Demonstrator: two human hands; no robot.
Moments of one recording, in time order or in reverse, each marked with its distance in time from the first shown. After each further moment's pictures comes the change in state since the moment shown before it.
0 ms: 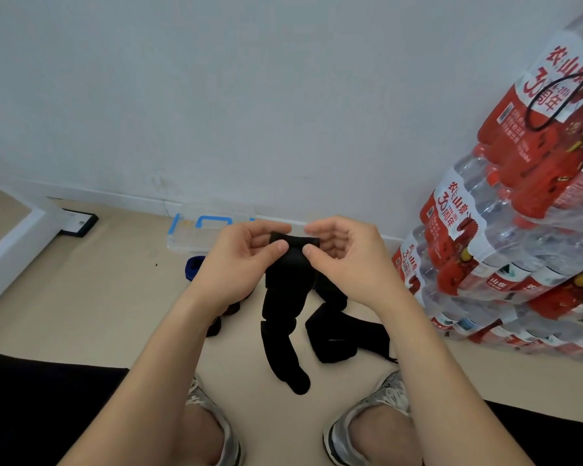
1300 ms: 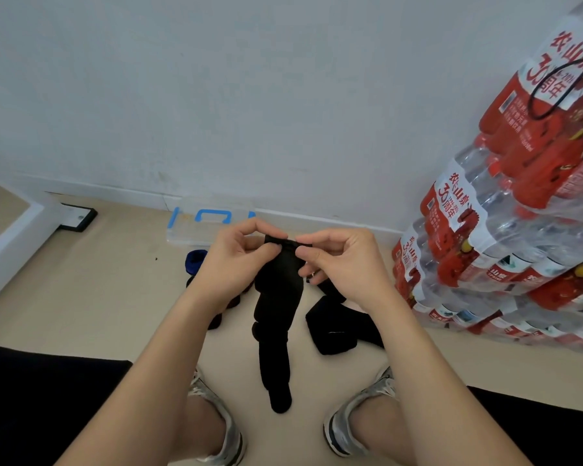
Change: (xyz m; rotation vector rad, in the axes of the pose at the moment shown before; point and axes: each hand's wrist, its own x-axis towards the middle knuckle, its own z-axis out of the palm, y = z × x) left_hand 0.001 -0.023 -0.004 -0.059 0.039 -0.035; right_hand -0.004 0.021 0.013 0.190 -0.039 0.109
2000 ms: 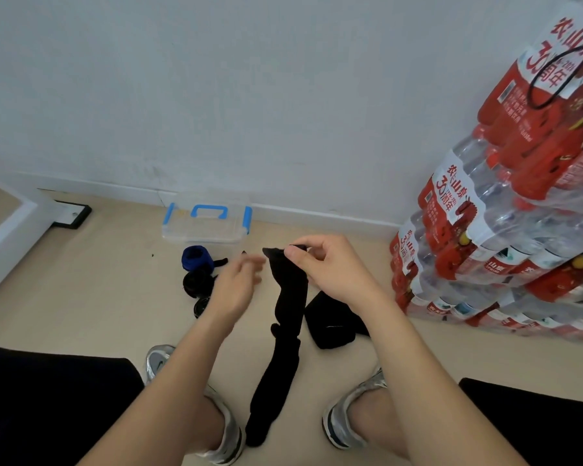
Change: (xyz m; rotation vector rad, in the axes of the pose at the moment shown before) left_hand -0.003 -0.073 0.009 0.205 0.228 -0.340; right_hand 0.003 0.017 0.007 -0.259 -0.107 0.140
